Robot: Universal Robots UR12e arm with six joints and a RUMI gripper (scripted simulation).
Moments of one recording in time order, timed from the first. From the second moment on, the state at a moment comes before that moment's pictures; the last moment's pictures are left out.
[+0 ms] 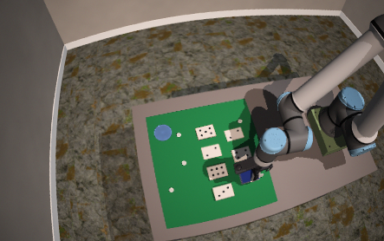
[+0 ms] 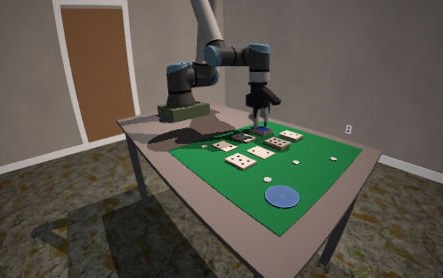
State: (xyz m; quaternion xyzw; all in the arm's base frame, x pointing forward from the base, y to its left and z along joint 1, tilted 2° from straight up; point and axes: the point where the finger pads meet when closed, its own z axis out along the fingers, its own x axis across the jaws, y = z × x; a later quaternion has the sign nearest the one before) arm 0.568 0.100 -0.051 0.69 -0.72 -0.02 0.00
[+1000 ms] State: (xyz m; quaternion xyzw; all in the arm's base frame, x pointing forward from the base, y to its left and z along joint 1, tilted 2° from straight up) arm 0.568 0.100 -0.051 0.69 -0.72 -0.02 0.00
